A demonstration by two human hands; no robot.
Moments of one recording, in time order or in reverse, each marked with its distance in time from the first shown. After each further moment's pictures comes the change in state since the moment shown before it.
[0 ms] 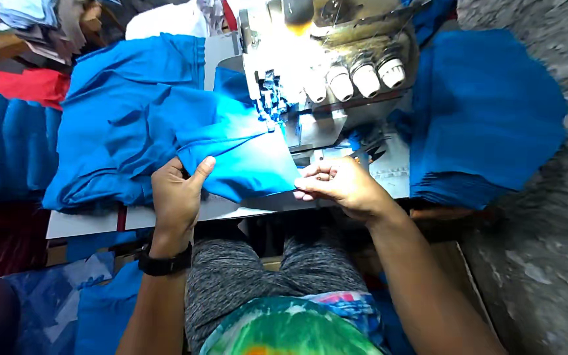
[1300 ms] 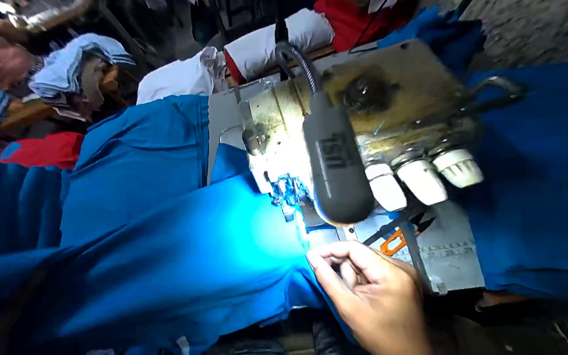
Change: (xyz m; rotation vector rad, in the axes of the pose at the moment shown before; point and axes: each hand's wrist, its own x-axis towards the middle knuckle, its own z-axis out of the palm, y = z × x) left_hand 0.070 0.019 -0.207 0.921 0.020 0.239; right_hand 0.026 0.006 0.046 -0.471 0.605 -0.592
